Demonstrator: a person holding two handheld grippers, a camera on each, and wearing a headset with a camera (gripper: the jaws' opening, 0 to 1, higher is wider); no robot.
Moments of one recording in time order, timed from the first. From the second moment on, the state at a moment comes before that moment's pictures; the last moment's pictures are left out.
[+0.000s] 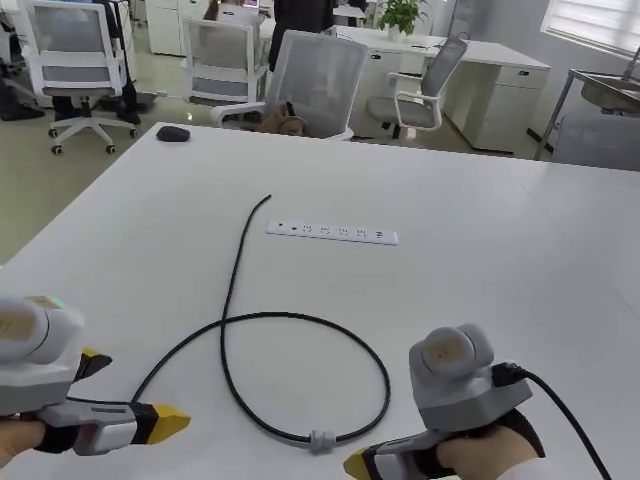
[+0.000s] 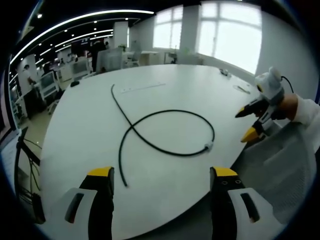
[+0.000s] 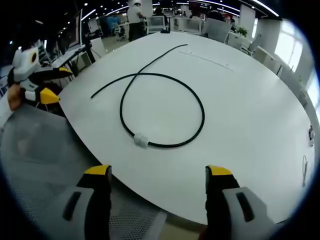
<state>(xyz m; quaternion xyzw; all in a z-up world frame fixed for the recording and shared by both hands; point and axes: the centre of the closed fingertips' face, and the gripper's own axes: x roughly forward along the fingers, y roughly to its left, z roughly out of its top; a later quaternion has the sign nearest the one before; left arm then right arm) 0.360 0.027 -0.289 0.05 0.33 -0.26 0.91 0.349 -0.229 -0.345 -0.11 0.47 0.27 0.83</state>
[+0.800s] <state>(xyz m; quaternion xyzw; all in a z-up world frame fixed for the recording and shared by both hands) 0.361 0.023 -0.284 0.06 0.32 -0.27 0.91 0.355 -0.210 -0.343 -0.18 0.43 0.35 0.81</state>
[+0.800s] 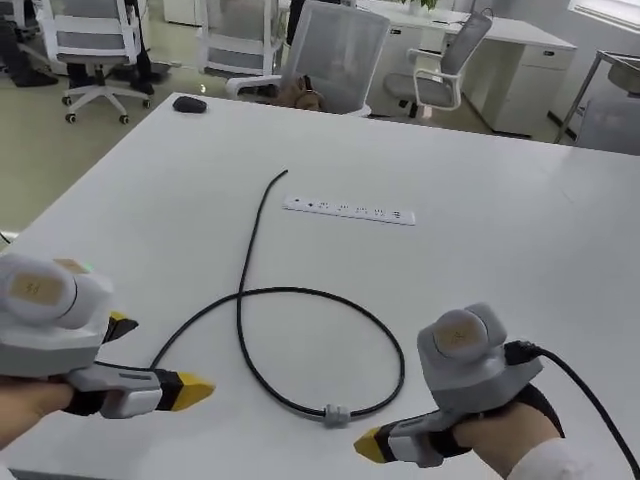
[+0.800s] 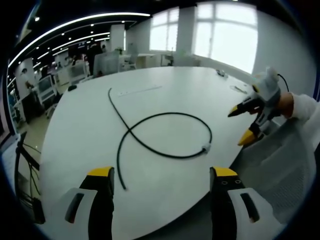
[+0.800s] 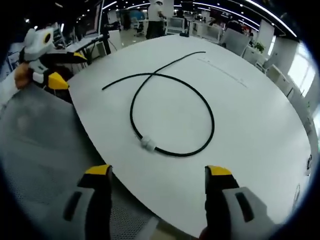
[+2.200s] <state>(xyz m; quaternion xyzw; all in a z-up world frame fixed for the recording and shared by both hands) 0.356 0.017 -0.292 0.07 0.33 -0.29 0.89 0.381 -0.155 -0.406 -0.26 0.27 0.59 0.71</state>
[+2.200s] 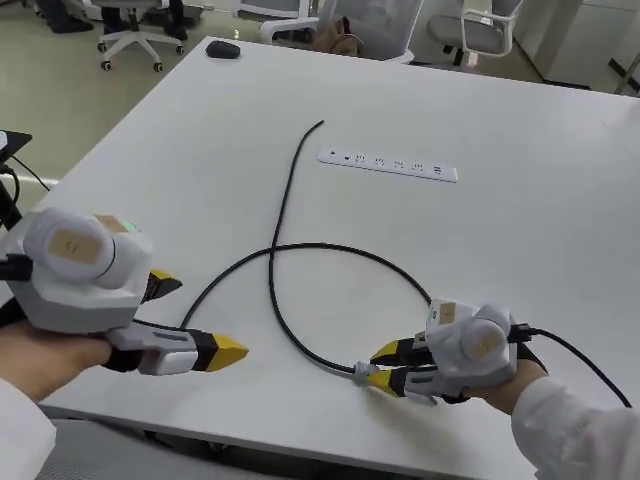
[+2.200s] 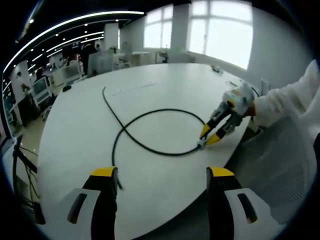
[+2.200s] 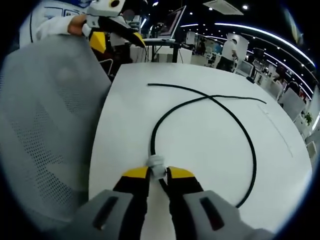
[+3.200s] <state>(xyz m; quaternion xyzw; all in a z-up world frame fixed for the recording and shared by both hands) 0.356 -0.024 -0.237 0.07 0.22 -0.37 0.90 0.366 -0.130 -0.280 -0.27 0.16 0.61 0.73</state>
